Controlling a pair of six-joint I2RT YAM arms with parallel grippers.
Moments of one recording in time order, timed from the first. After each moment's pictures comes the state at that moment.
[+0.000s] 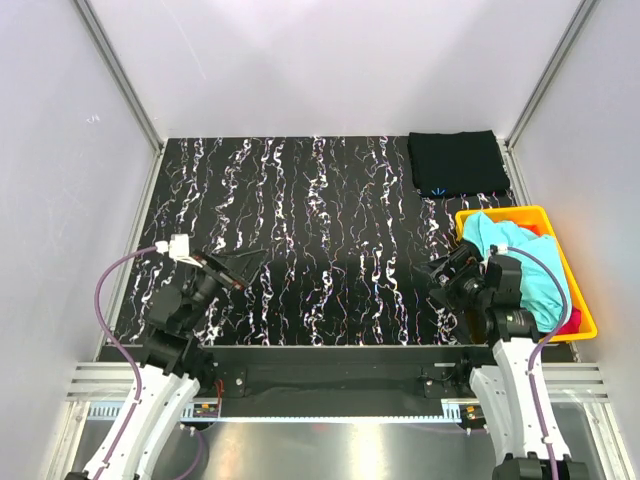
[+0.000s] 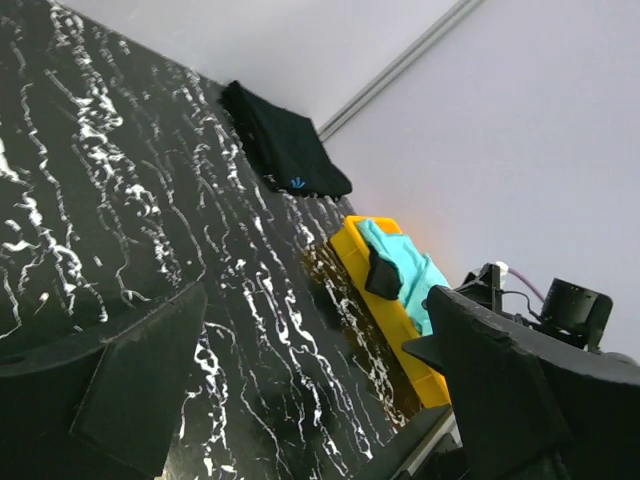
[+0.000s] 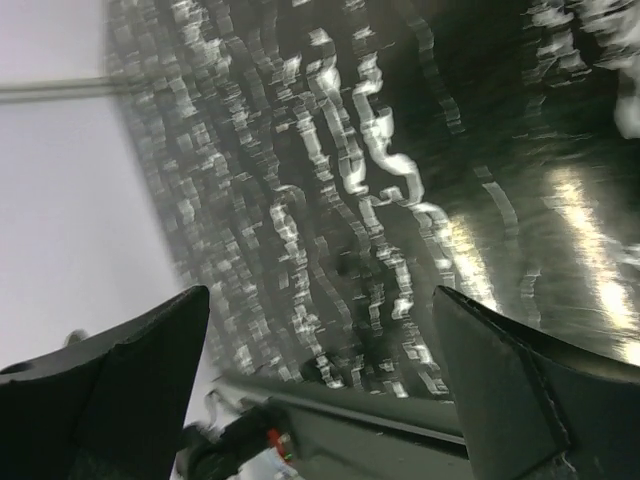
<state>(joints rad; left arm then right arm) -0.29 0.26 0.24 0.15 0.27 -0.85 -0.07 0.54 0.42 -0.51 -0.46 0.97</state>
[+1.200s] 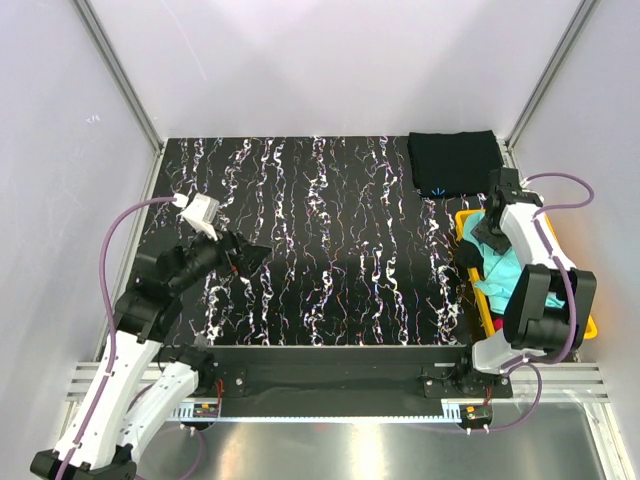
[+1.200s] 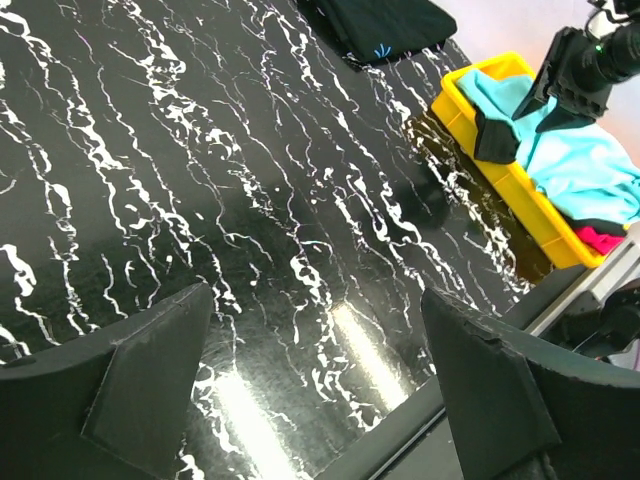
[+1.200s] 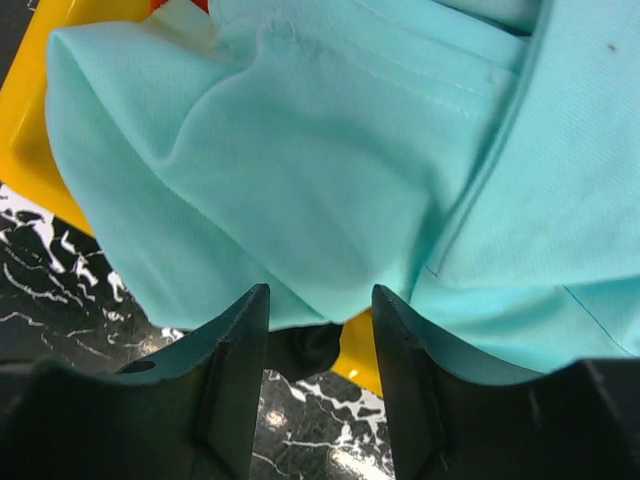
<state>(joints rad) -0.30 0.63 0.82 -0.45 0.39 -0.31 -0.14 1.52 1.16 -0.82 0.37 0.63</state>
